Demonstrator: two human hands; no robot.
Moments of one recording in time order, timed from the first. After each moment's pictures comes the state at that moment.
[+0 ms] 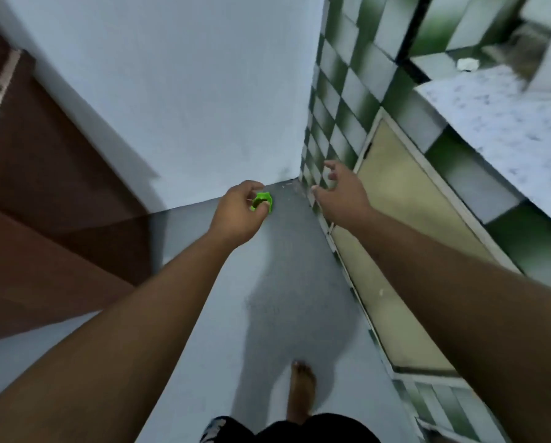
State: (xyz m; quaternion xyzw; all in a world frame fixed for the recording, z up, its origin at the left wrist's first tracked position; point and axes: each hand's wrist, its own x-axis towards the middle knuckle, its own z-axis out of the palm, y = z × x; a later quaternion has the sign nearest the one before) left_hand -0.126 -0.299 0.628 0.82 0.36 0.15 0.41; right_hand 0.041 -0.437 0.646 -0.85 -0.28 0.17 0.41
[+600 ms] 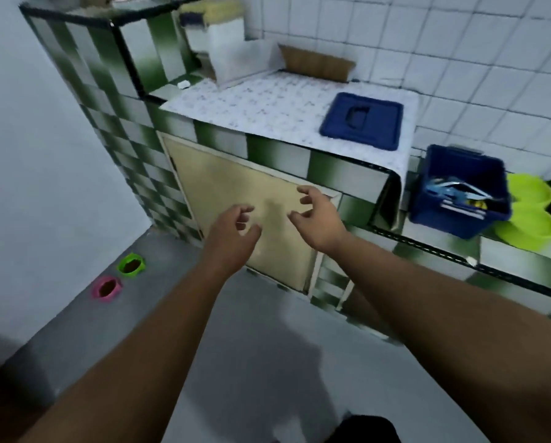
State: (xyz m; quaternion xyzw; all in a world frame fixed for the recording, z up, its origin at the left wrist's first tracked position) left_hand -0.195 -0.596 0.686 0.89 0.03 0.05 0.45; right_hand -0.165 -0.788 0.698 -0.88 -0.01 -0.02 0.47
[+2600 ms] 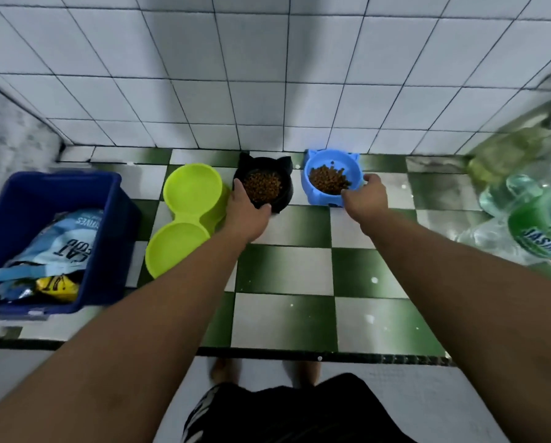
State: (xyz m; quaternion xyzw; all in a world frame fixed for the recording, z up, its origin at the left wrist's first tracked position) left_hand -0.028 -1.507 0.563 0.90 -0.04 -0.23 0.38; right_hand -0.116 -1.726 0.576 -0.75 0.48 -0.07 0.45
